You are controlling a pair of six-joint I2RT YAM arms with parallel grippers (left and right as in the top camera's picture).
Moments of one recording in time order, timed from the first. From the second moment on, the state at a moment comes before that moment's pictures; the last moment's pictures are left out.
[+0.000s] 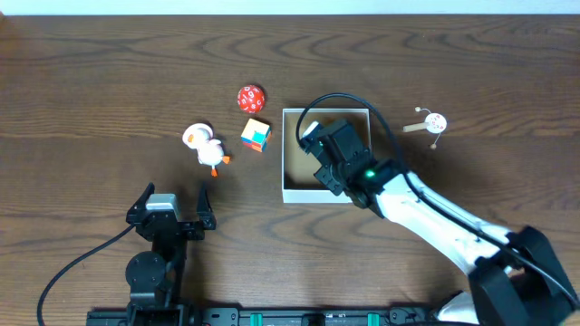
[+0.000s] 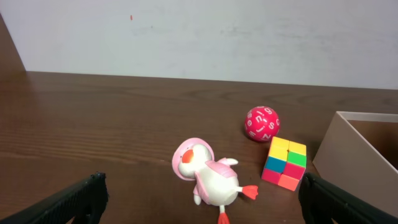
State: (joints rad) left arm -0.01 0.01 0.03 -0.13 0.00 -0.06; right arm 0.65 1.62 0.96 -0.34 0.15 -0.25
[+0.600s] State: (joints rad) left arm -0.01 0.01 0.03 -0.13 0.00 -0.06; right arm 0.64 1.64 0.96 -0.34 0.22 -0.27
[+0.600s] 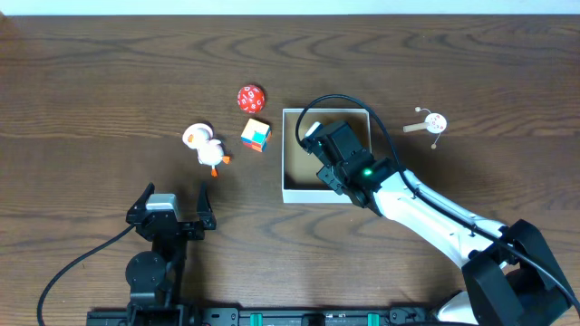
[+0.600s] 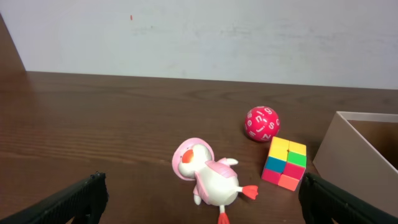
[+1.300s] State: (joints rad) left arm -0.01 0.01 0.03 -0.13 0.00 -0.06; right arm 0.63 1.64 0.97 -0.40 0.31 -0.26
